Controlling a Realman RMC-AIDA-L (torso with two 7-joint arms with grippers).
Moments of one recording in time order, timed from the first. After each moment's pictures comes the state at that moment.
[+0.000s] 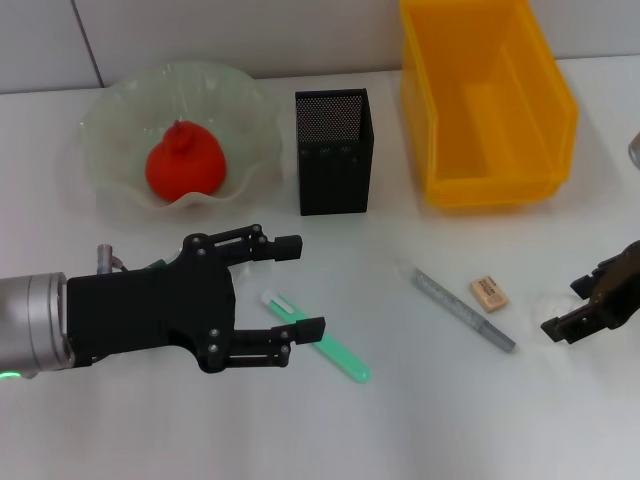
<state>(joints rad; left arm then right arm) -0.38 -2.07 1.22 0.78 1.53 1.63 -1.16 0.41 2.08 -1.04 -1.38 -2.61 -1.68 2.19</state>
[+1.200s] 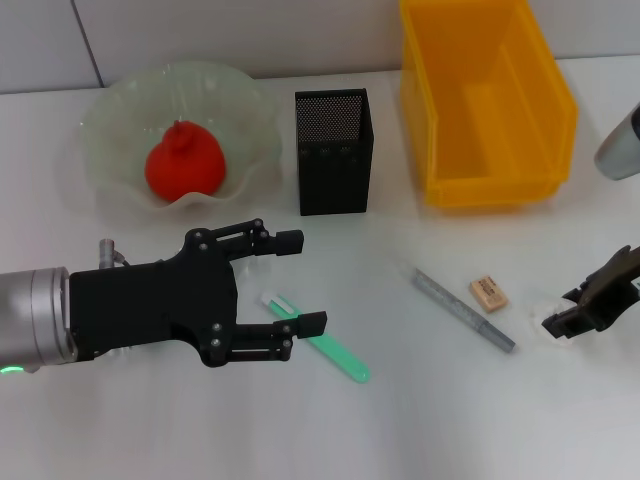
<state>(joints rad) -0.39 -2.07 1.23 0.78 1.53 1.62 -1.15 0.46 2.08 -1.09 -1.28 -2.69 -1.62 2.24</state>
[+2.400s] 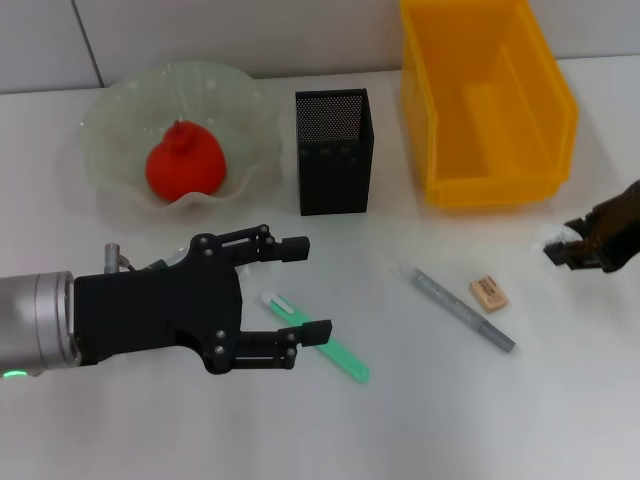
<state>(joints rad) -0.39 -2.07 1.24 0.78 1.53 1.62 -1.15 0.33 2.09 -1.10 -1.61 -2.54 -1.61 2.25</state>
